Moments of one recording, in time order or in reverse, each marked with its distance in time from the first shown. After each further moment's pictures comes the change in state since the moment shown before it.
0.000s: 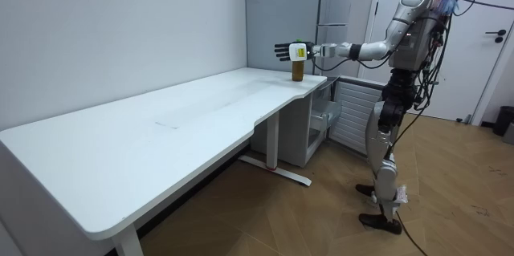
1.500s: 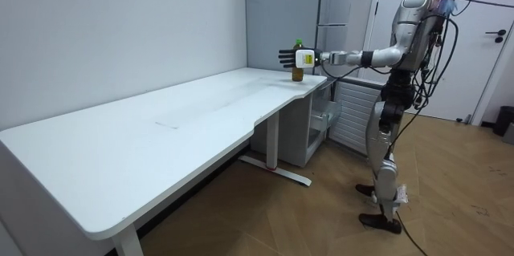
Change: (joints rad) left arm 0.212 -0.013 -0.065 -0.148 0.087 -0.108 0.031; right arm 0.006 0.000 0.018 0.005 0.108 -0.080 0.065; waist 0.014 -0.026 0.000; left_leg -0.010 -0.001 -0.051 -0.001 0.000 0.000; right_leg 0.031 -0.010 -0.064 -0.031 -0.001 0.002
